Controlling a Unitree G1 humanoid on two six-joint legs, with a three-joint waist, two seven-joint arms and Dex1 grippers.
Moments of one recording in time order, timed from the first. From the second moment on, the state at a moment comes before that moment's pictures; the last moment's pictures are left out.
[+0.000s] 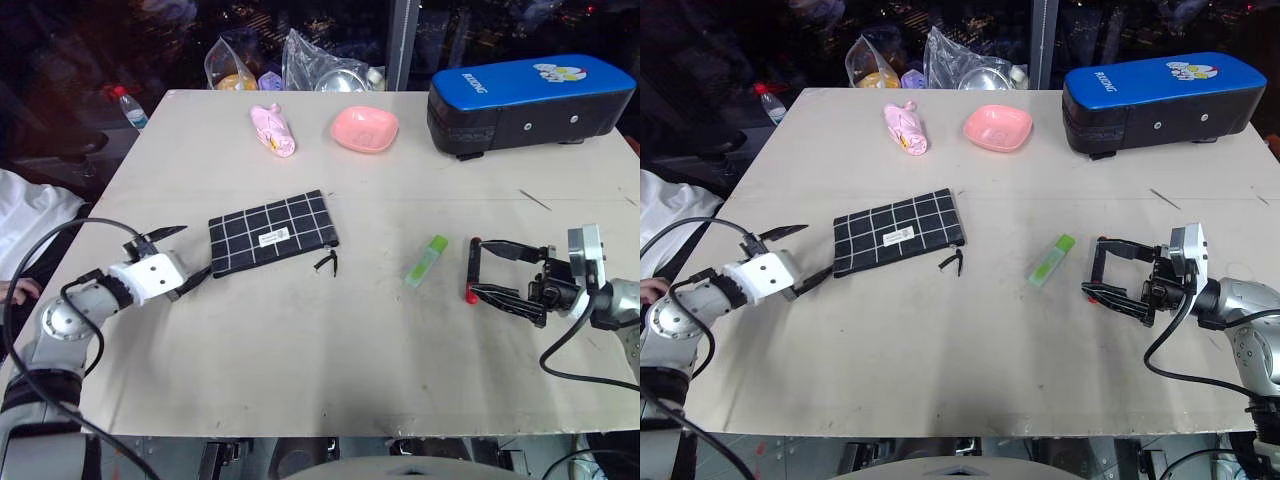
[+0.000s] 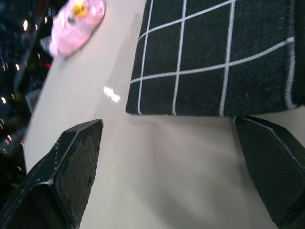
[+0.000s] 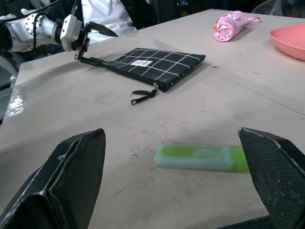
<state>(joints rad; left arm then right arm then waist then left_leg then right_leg) -0.36 0.92 0.09 0.85 0.23 -0.89 -0.63 -0.09 -0.73 -0.22 -0.12 0.67 0.30 1.21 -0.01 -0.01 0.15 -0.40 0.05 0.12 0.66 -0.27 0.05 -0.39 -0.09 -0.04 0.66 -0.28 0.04</state>
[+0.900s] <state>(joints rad) -0.64 0.88 -0.24 1.04 0.61 -1.28 -0.19 -0.01 -0.71 -0.24 -0.19 0.67 0.26 1.15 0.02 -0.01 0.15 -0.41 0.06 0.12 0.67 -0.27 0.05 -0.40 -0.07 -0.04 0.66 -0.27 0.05</state>
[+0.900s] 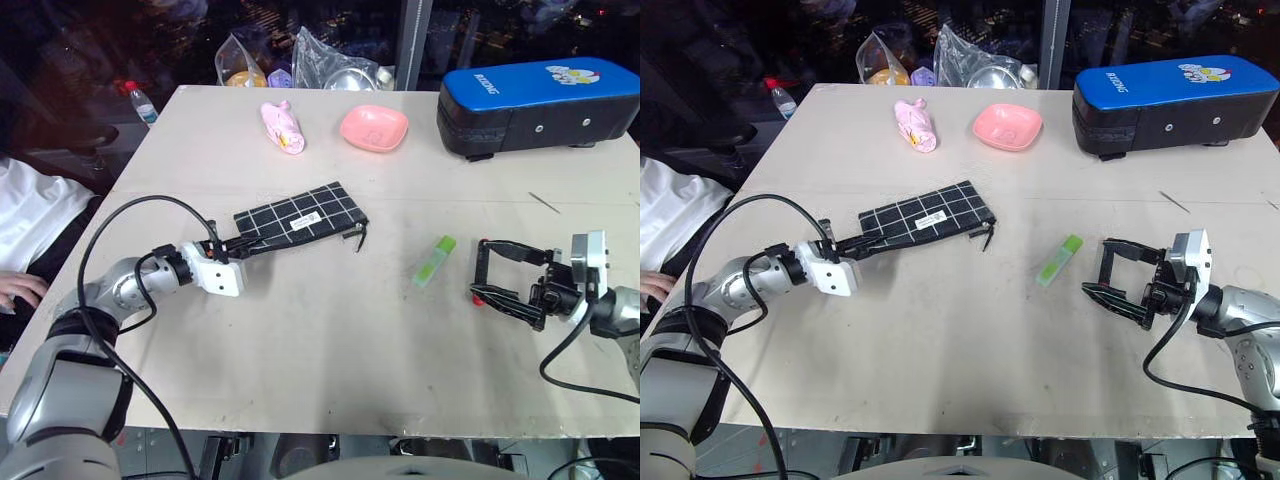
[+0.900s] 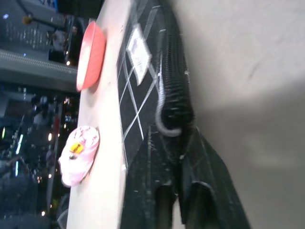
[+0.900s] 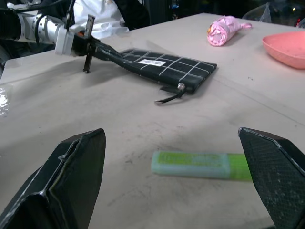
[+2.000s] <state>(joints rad) -0.27 0.62 -0.17 0.13 -0.02 -0.40 -0.58 -0.47 -0.34 -0.01 -0.22 0.52 0.91 0.36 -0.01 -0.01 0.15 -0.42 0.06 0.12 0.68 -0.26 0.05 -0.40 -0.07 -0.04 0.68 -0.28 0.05</state>
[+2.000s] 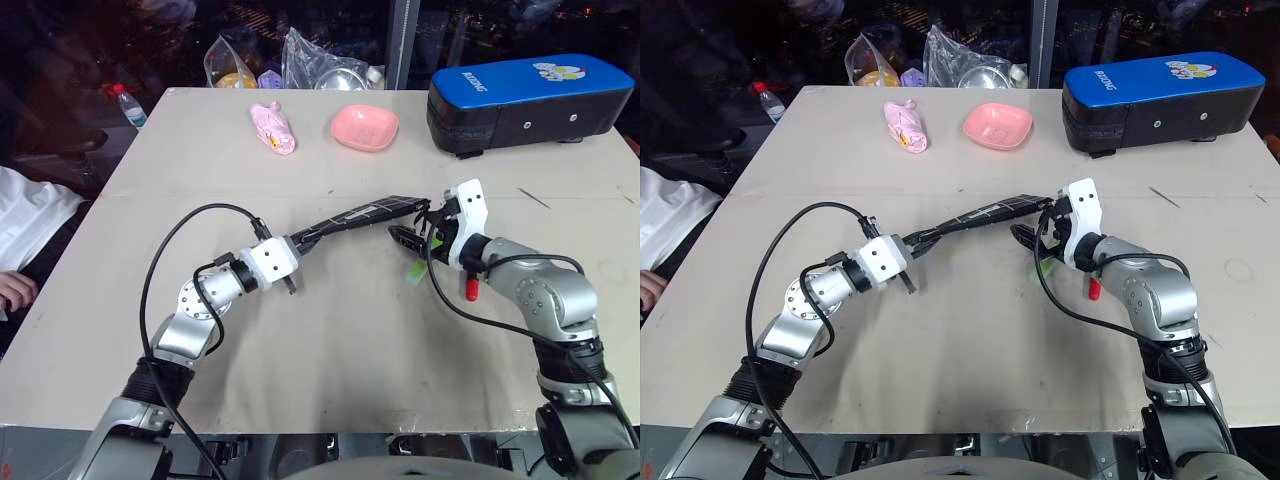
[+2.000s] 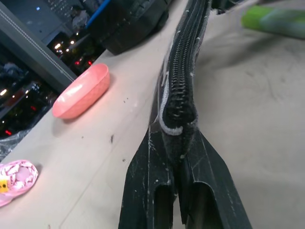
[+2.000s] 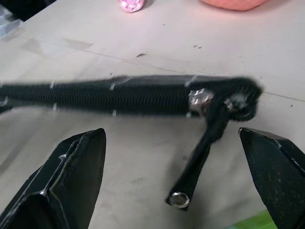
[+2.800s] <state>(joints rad) -0.19 0.52 -0.16 0.09 0.10 -0.37 -0.51 -0.49 -0.41 0.10 -0.15 0.37 0.79 0.46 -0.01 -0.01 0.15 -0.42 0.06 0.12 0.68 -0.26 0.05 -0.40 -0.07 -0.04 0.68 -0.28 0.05</state>
